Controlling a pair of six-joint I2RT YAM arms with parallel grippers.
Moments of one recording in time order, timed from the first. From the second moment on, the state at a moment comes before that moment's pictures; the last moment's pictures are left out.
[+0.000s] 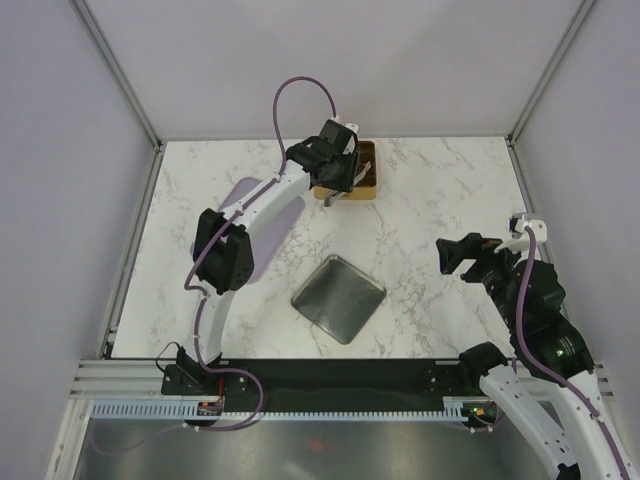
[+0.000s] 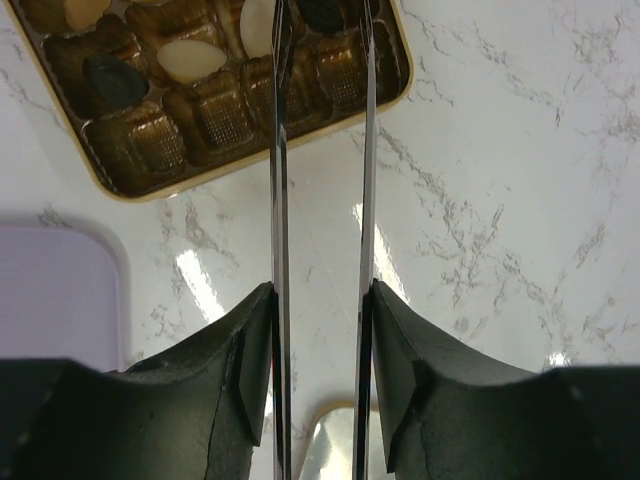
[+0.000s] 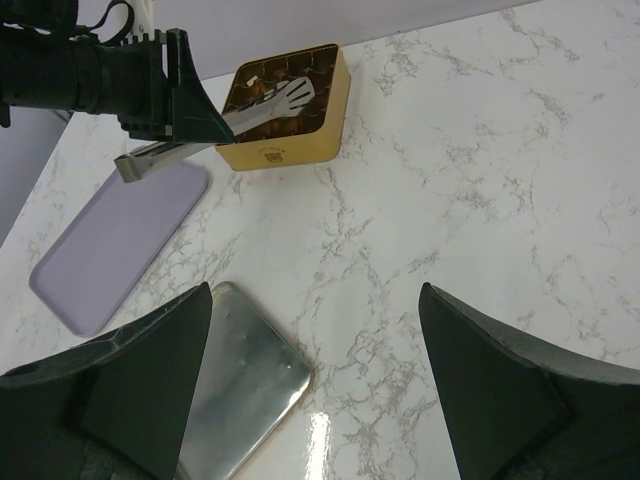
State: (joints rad) left arm -0.63 2.22 2.12 -0.72 -0.05 -0.26; right arm 0.39 0.41 0.81 -0.58 0.19 0.40
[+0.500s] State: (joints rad) left arm -0.65 1.63 1.55 -0.73 -0.08 -0.26; right arm 0.39 0.49 0.78 -0.61 0.13 0.45
